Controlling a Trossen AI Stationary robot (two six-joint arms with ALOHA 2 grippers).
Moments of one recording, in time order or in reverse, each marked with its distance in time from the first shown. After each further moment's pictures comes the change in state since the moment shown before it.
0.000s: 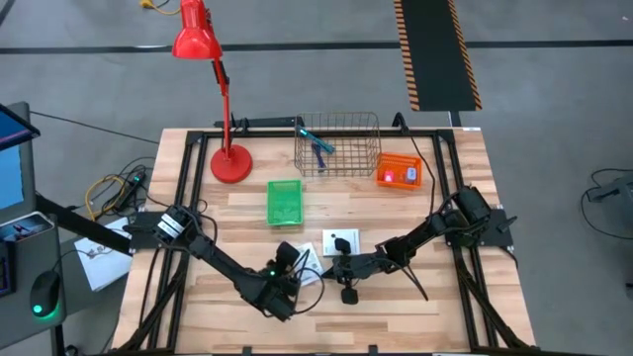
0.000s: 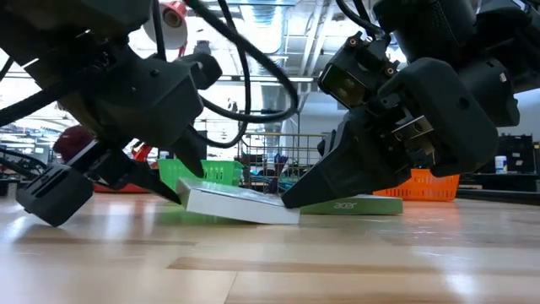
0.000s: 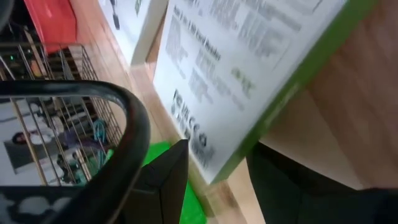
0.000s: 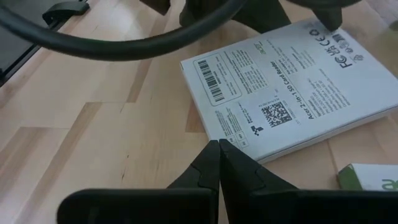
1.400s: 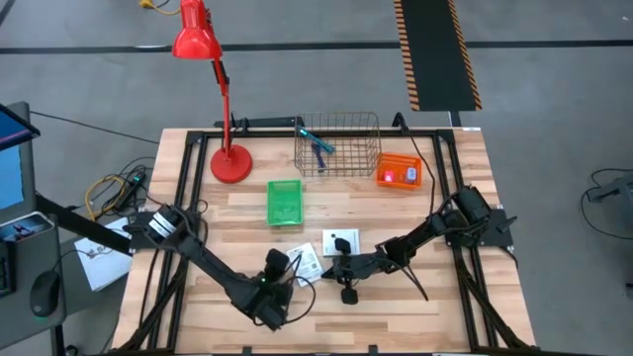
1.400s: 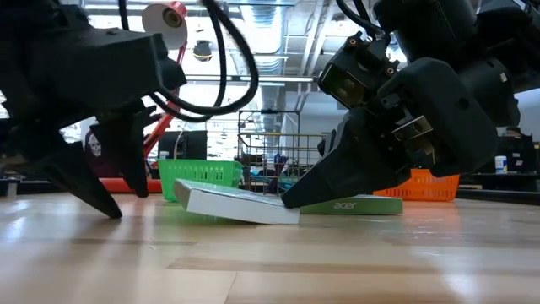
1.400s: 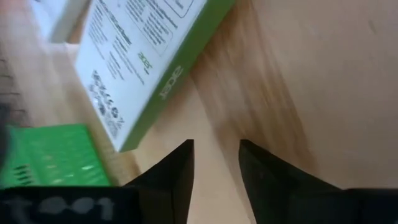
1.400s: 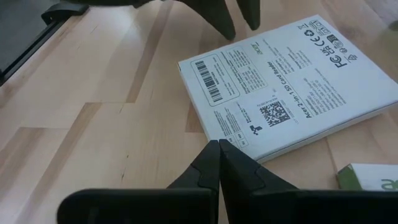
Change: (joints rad) left arm -0.046 -0.018 0.010 -0.072 0.285 -0.259; right arm 0.000 0.000 0.000 -0.002 0.004 0.001
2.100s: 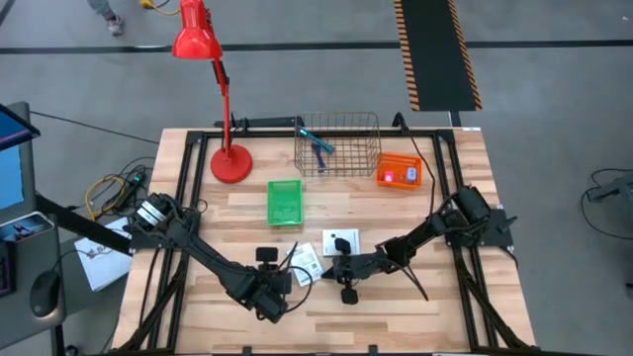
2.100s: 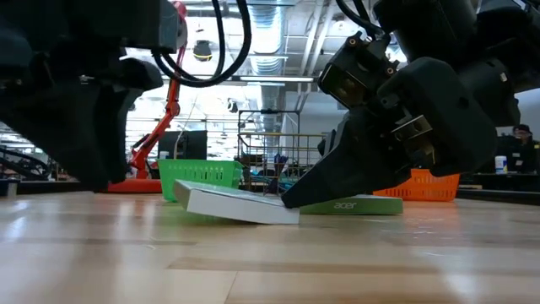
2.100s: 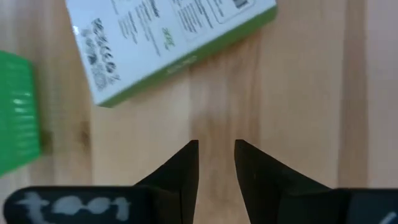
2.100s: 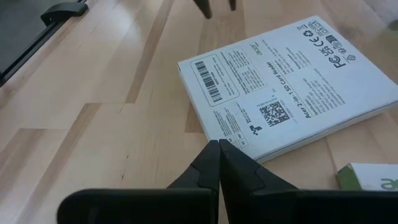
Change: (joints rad) left arm 0.014 -0.161 -0.007 0.008 0.205 -0.369; right arm -0.007 0.000 0.000 0.000 0.004 0.004
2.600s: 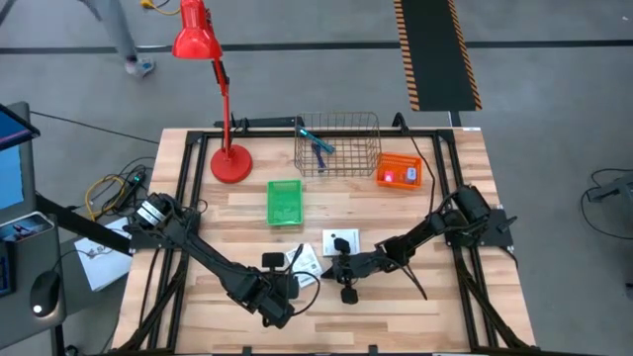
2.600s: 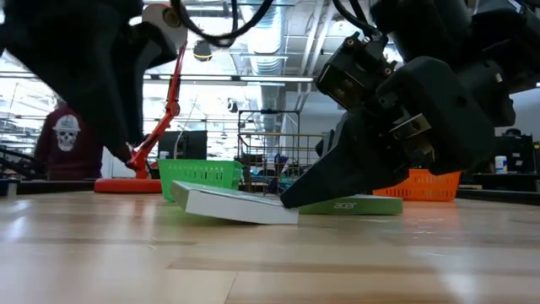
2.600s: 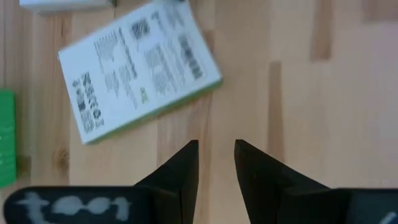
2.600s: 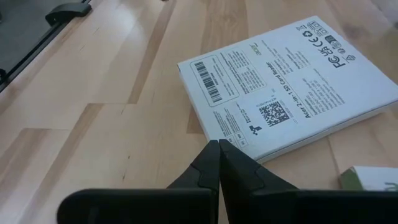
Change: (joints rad) left arm 0.001 0.000 0.128 -0.007 0.059 -0.024; right arm -0.013 0.000 0.001 0.001 -0.025 -0.006
